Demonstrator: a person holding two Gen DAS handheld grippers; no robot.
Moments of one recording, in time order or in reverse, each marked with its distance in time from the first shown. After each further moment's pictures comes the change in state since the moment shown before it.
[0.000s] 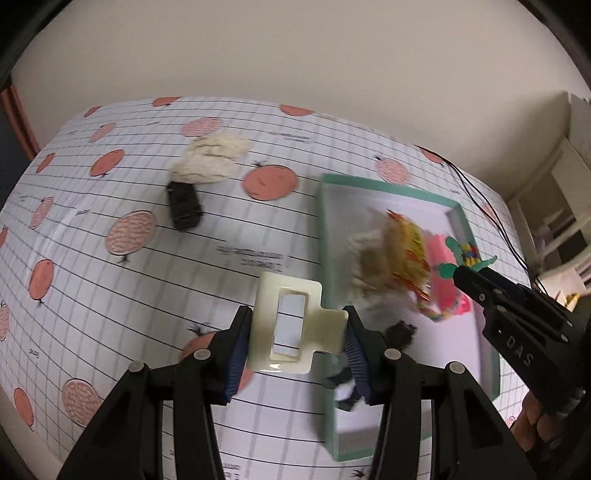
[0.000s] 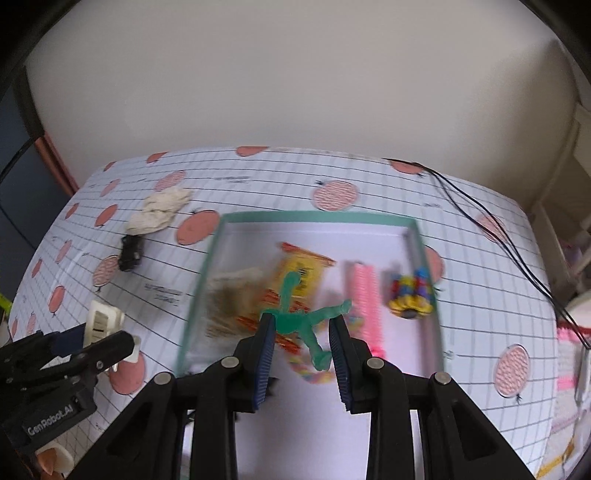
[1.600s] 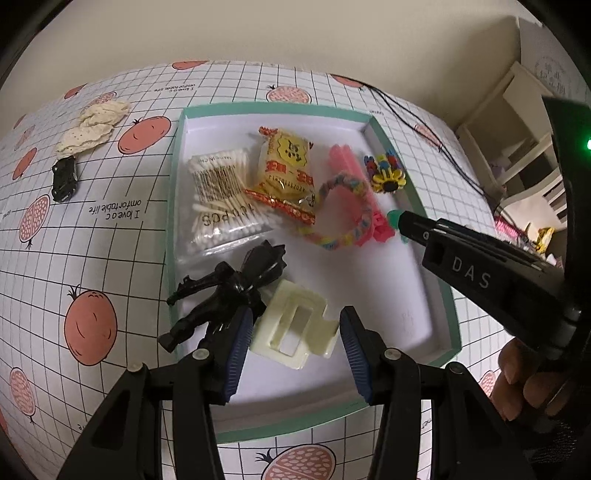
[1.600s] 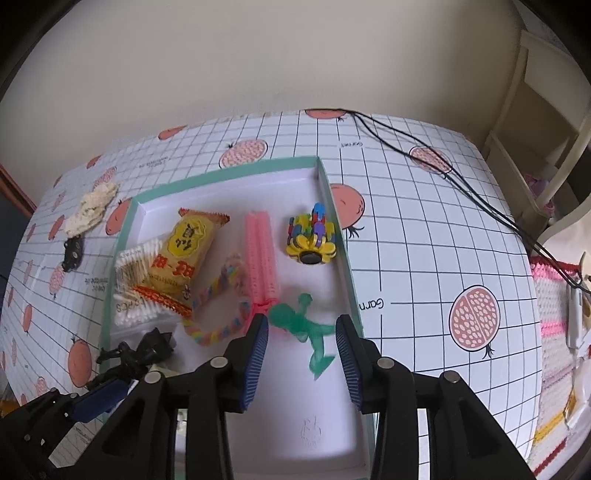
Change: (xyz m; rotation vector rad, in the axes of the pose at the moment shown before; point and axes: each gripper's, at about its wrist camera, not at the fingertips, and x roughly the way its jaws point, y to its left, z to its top) left arm 0.032 -0.091 -0.037 0.137 0.148 -0.148; right arm 0.012 -0.070 -0.024 0.160 0.108 -0.097
